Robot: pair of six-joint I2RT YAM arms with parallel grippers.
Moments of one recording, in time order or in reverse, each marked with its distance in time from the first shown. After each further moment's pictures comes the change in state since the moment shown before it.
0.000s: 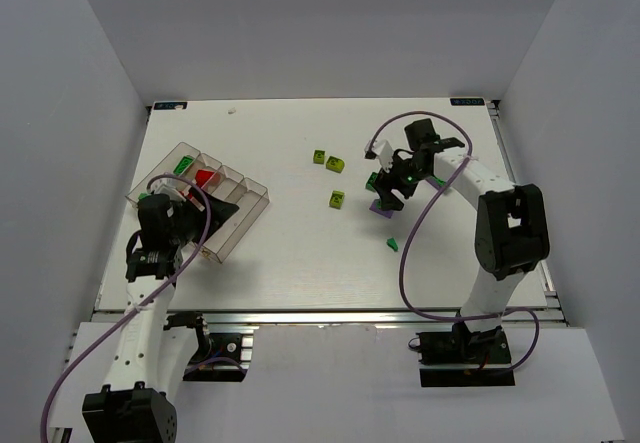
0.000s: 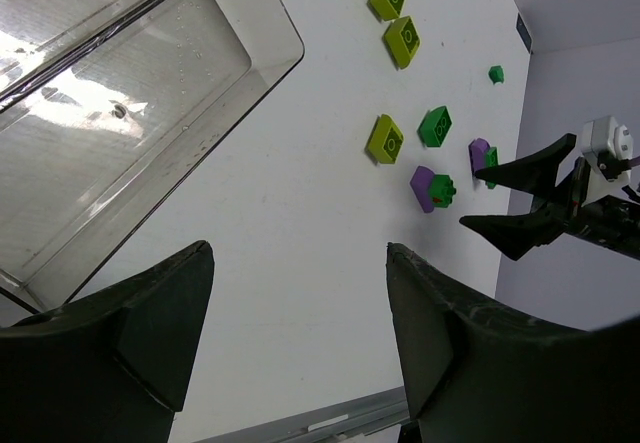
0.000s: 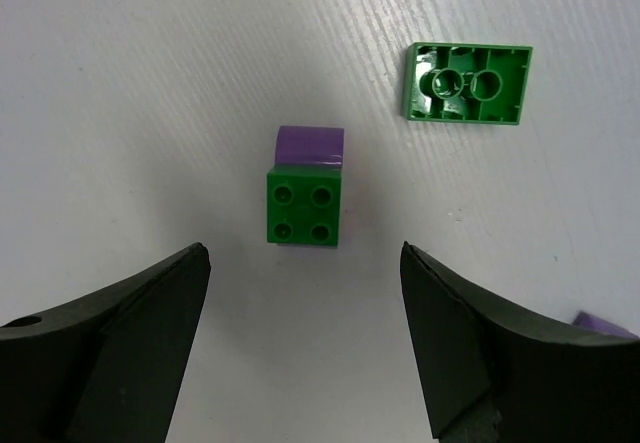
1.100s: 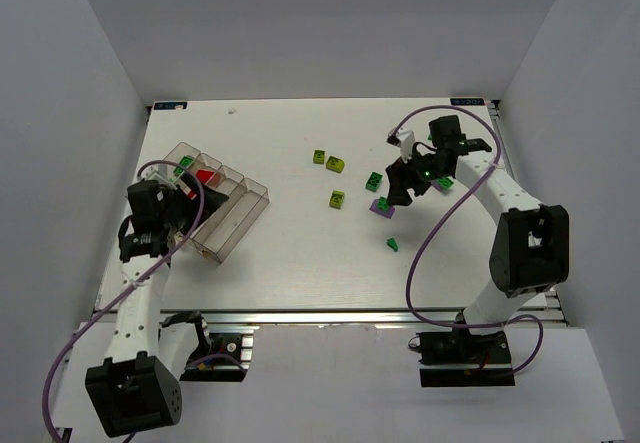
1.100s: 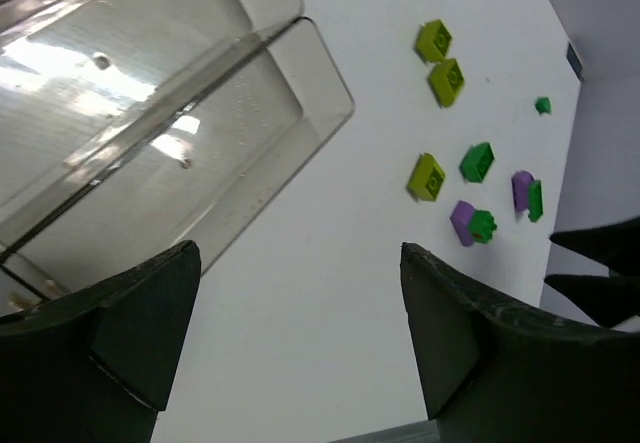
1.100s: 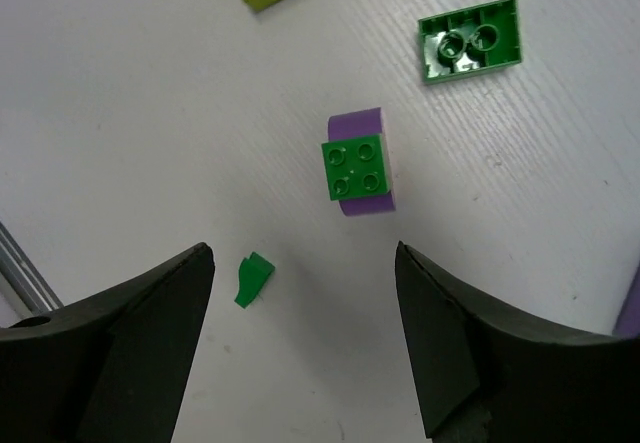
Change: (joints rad) left arm 0.112 0.158 0.094 -0.011 -0.003 0.126; right arm -0.090 -0.164 -0.056 -0.001 -0.123 0.276
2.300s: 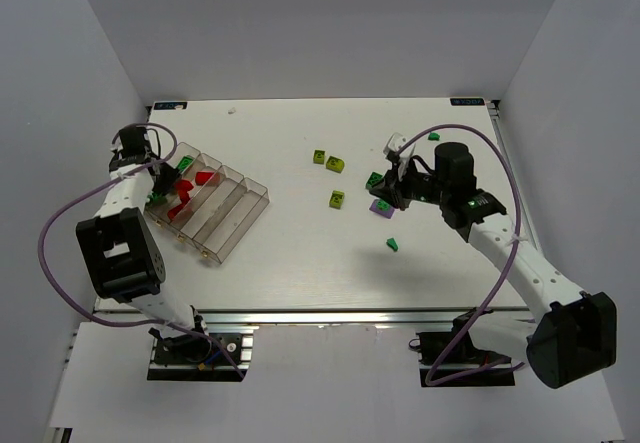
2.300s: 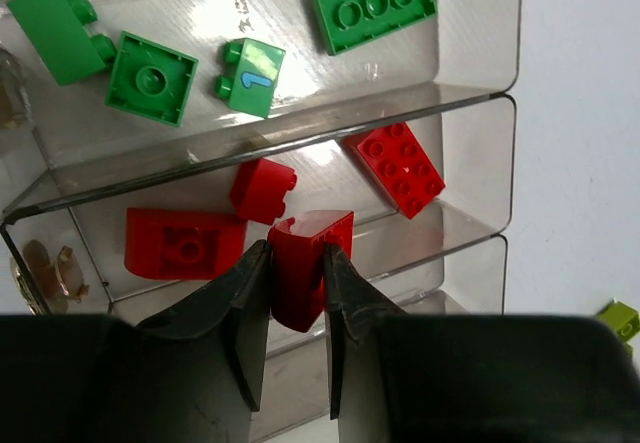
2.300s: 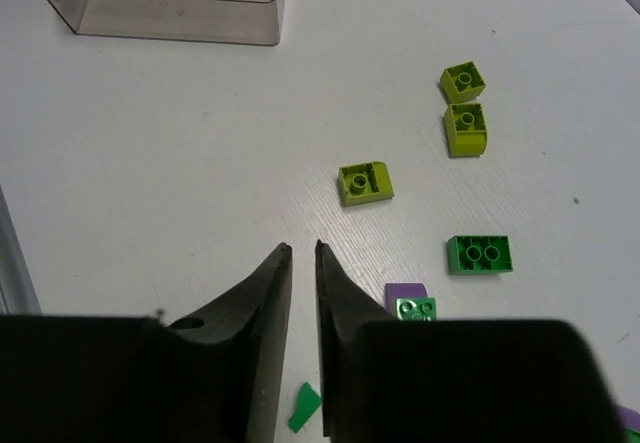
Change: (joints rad) left arm 0.099 0.740 0.521 -0.090 -0.393 0.004; right arm 0.189 -0.485 -0.386 0.547 -0.058 0.155
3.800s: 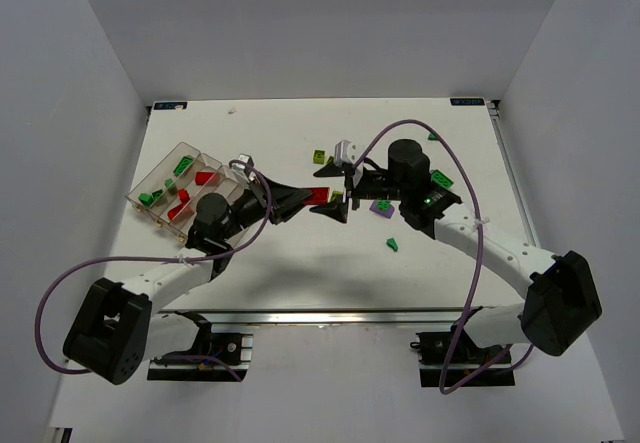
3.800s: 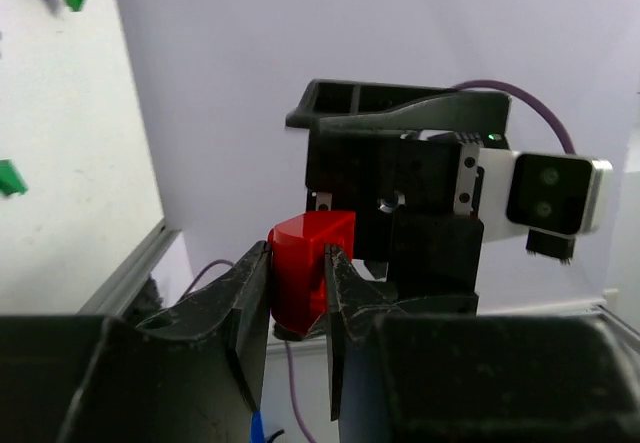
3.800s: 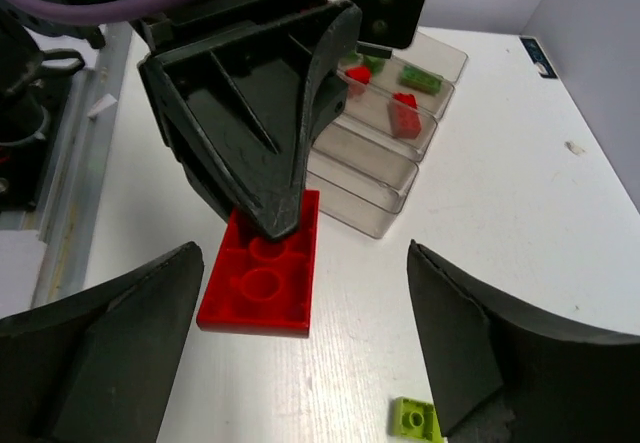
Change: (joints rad) left arm -0.731 -0.465 -0.759 1.384 0.564 -0.972; right arm 0.292 0.179 0.105 0.362 -0.136 0.026
